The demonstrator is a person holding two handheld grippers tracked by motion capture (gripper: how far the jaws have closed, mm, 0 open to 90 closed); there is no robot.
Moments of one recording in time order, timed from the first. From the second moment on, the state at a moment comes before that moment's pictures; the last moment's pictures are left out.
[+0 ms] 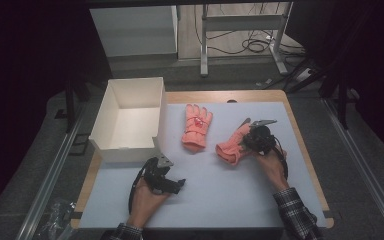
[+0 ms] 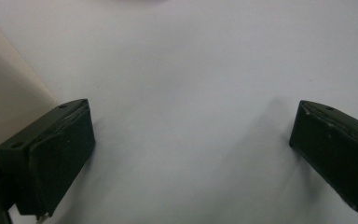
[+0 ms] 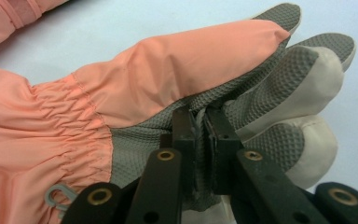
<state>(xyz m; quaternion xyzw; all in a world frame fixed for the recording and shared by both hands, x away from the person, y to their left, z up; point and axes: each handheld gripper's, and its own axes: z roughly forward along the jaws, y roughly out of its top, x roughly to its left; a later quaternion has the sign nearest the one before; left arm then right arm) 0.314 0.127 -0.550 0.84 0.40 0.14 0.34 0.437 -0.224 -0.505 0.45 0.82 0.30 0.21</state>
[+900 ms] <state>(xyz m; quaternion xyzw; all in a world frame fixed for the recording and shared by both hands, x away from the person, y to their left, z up) 0.314 0.126 -0.550 0.84 0.40 0.14 0.34 0.415 -0.245 -0.460 0.38 0.83 0.38 0.13</state>
